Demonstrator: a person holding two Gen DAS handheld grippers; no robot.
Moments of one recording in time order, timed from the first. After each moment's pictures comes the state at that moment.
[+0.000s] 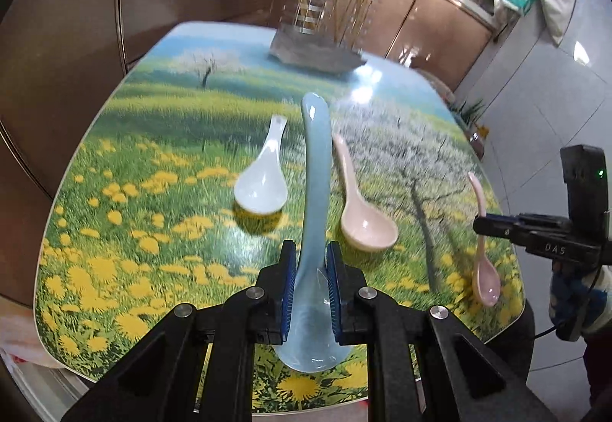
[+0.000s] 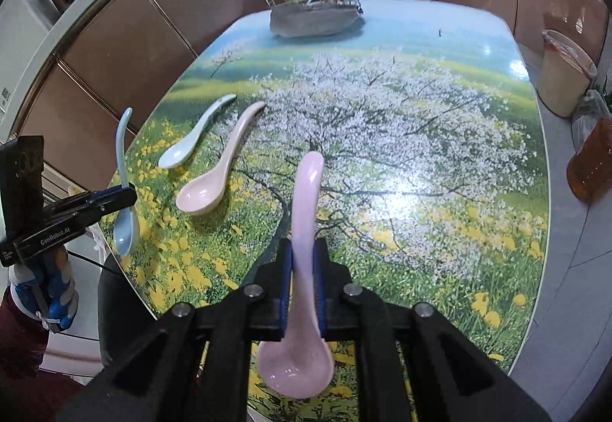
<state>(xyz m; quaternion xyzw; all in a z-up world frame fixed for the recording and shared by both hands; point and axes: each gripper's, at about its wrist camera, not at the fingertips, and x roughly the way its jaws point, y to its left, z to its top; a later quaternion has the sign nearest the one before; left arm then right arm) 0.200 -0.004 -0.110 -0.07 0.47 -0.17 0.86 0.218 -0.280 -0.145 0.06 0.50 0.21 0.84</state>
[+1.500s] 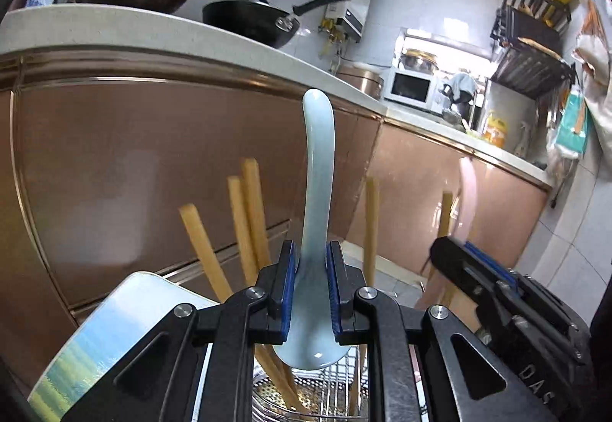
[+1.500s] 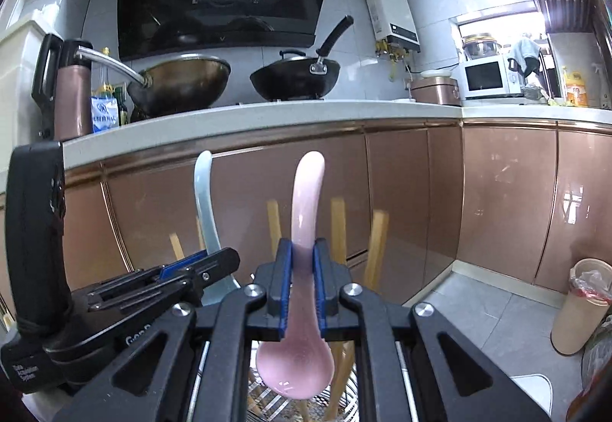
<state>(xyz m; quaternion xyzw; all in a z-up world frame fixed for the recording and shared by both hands) 0.495 -0.088 -0.033 -0.11 0.18 -0.06 0.98 0.490 -0.222 -0.026 0.02 0.11 0.23 0.97</state>
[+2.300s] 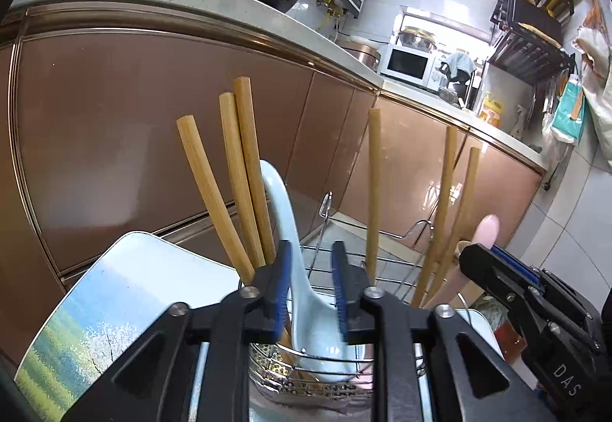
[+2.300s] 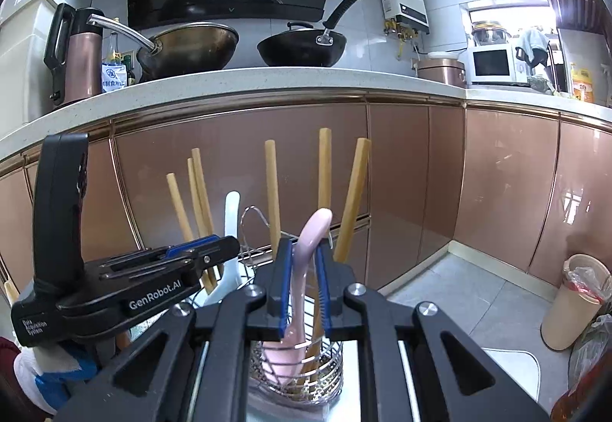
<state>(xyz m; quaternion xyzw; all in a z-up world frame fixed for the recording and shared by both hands) 0.485 -0.080 -0.052 -0.12 0.22 -0.07 0.97 0.465 -0.232 -0.041 -0.01 0.15 0.24 0.96</state>
